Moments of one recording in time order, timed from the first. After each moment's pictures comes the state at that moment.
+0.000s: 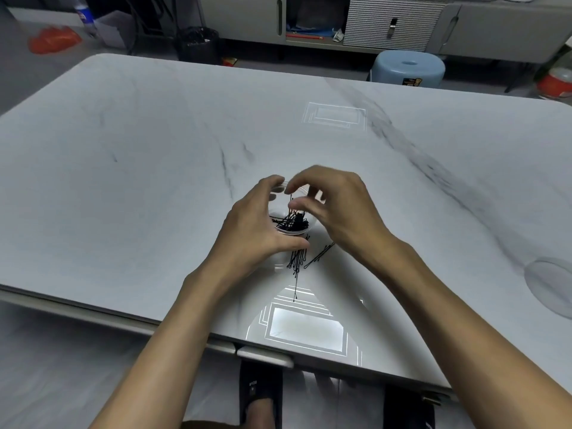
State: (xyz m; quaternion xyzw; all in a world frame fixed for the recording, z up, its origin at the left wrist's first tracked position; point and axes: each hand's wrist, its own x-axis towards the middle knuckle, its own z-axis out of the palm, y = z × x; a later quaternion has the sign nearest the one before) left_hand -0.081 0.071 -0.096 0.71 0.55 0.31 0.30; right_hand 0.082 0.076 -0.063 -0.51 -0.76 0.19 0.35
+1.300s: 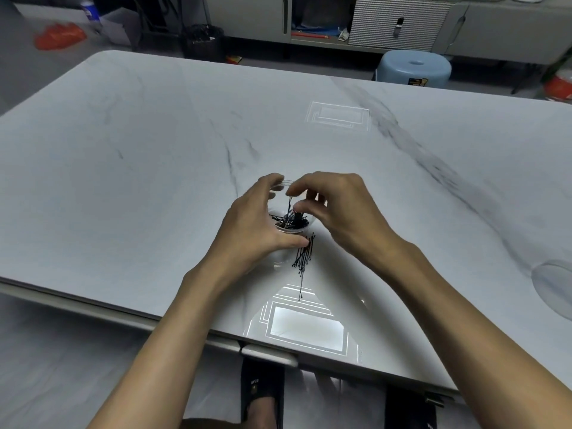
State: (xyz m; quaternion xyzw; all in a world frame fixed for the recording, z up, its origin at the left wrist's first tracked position) left_hand -0.091 0.073 -0.097 0.71 0.56 0.31 0.30; right_hand 0.078 0.075 -0.062 -0.49 -0.78 0.20 0.33
